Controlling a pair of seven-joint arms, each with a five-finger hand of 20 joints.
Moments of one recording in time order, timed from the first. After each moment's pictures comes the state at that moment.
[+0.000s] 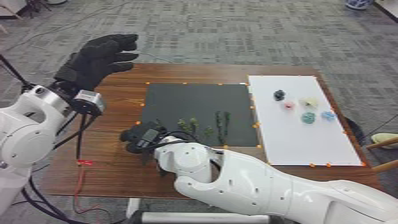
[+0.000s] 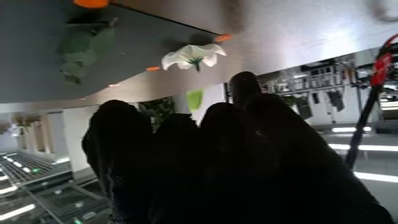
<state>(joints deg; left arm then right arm) 93.4 -38.4 -90.9 -114.7 41.8 -6.5 -4.5 -48.8 -76.6 11.5 -89.9 -124.4 -8.3 24.7</state>
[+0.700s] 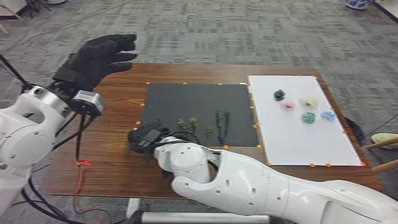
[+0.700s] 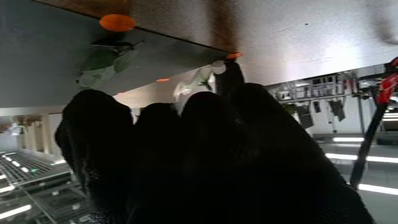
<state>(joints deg) 94.1 -38.6 -91.6 -114.8 41.8 -6.5 -4.4 -48.9 -77.6 11.3 -89.0 -124.0 -11.9 29.7</state>
